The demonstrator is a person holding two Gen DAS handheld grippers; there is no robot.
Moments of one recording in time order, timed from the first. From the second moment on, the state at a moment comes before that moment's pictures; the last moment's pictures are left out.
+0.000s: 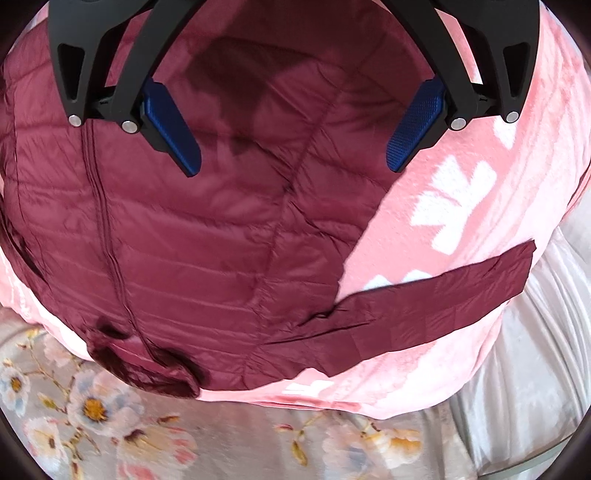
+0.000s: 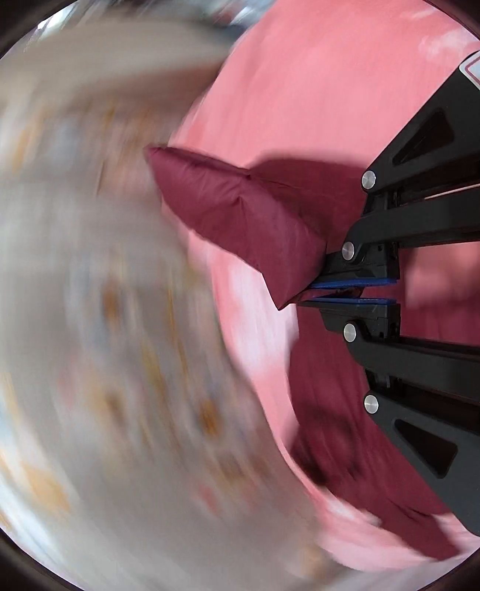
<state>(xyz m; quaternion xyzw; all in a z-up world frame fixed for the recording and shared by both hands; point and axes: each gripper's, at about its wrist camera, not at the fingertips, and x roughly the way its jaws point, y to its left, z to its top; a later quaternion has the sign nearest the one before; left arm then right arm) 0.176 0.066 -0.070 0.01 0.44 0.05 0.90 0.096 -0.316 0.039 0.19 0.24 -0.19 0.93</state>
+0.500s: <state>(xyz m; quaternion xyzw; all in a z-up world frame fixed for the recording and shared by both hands) 0.199 0.117 -0.070 -0.07 0.45 0.04 0.89 0.202 -0.025 -0.073 0.06 0.40 0.14 0.90</state>
